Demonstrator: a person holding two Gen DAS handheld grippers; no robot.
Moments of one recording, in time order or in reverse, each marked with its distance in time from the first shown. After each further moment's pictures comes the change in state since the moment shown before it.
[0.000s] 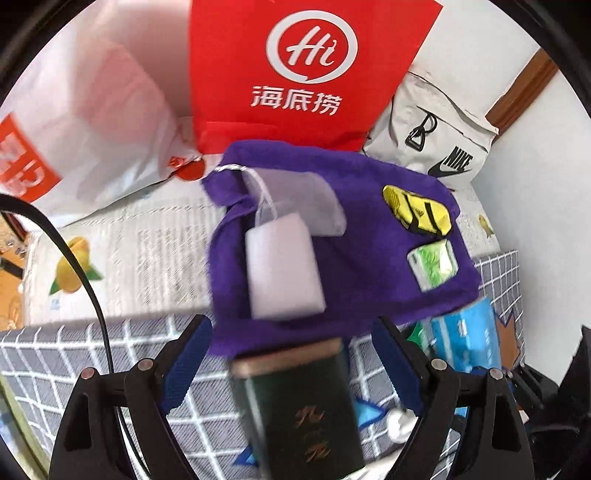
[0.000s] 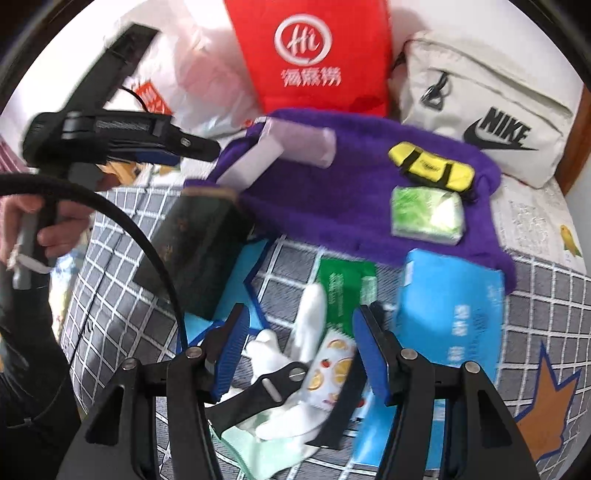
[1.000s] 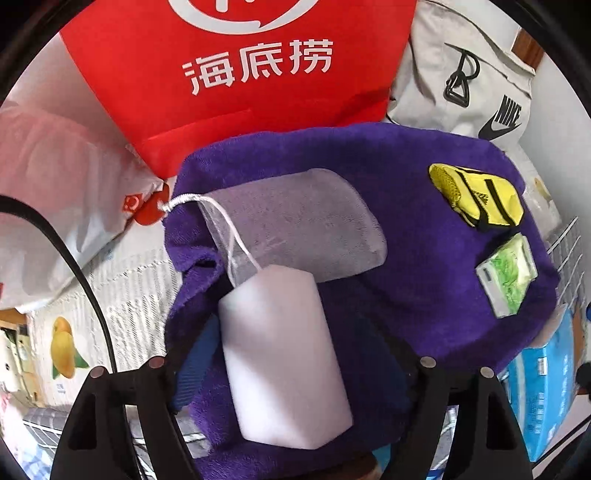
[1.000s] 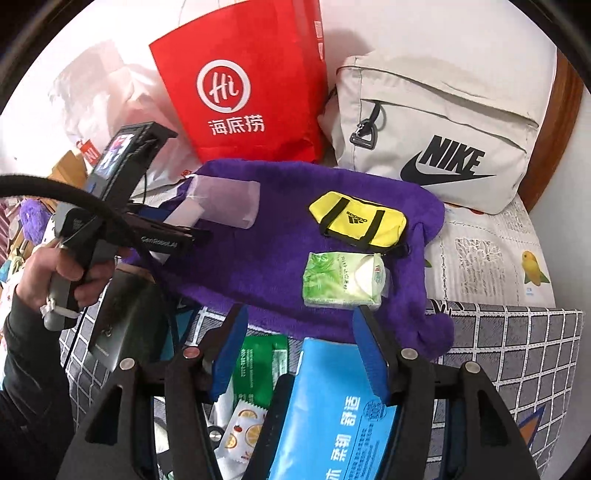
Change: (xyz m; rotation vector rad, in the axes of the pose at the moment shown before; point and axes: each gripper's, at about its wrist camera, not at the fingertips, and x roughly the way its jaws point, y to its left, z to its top) left arm 0.096 -0.037 0.046 0.178 0.069 0.209; right arm -0.019 -0.068 0.051 0.078 -0.099 -0.100
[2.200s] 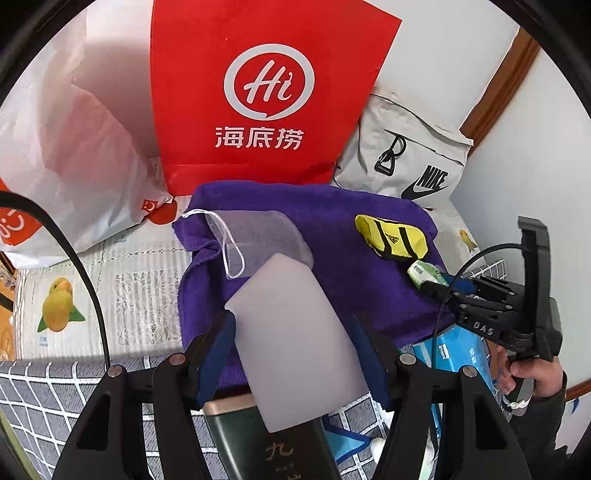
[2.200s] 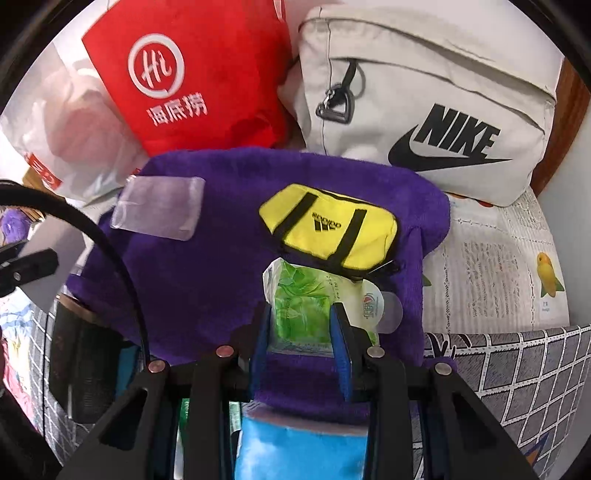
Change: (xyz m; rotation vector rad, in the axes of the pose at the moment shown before) left arm -0.091 0.022 -0.053 -0.123 -0.213 -0.233; right arm 0.078 -0.035 0.027 0.048 0.086 -0.054
